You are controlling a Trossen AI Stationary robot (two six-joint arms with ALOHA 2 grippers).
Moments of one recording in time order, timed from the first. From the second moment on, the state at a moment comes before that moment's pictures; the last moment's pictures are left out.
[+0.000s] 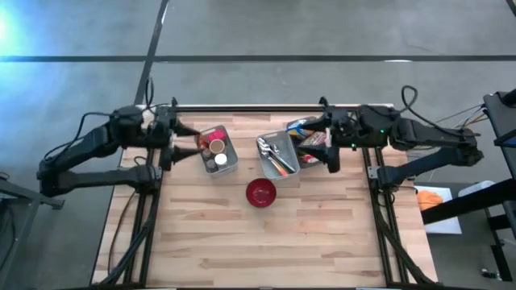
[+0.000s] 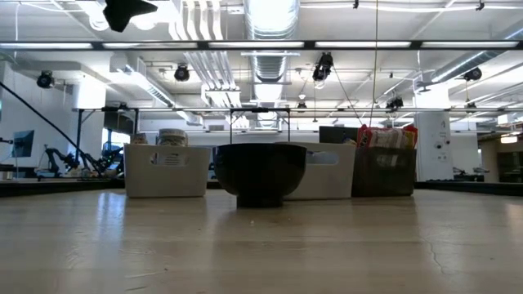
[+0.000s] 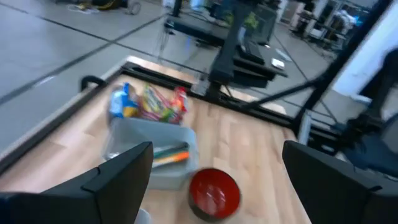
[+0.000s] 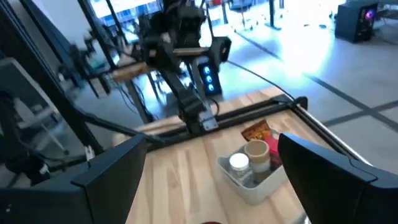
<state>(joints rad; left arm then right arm) 0.38 0.67 0.93 -0.55 0.31 -0.20 0.02 1.10 1.32 -0.41 0.11 0.32</state>
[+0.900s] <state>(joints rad) -0.18 0.44 0.40 -0.18 -0.22 -0.30 0.04 0.54 0.53 0.11 -0.08 0.35</state>
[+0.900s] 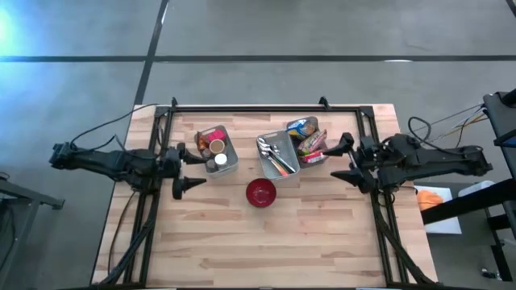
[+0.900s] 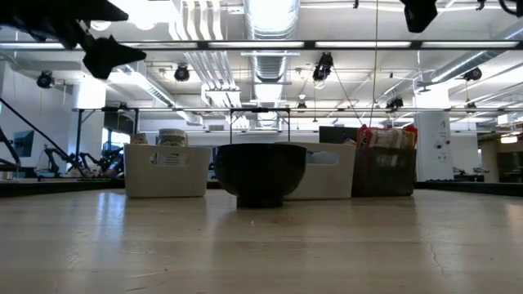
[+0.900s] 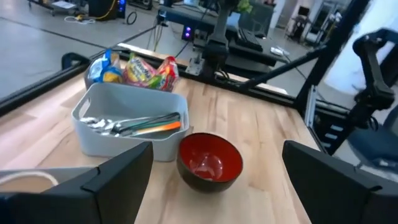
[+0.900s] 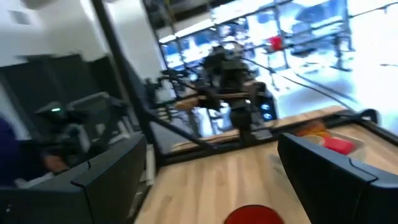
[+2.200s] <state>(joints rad) -0.18 0.11 0.07 -0.19 -0.12 -0.29 0.04 0.10 0.01 0.24 -0.27 0.40</state>
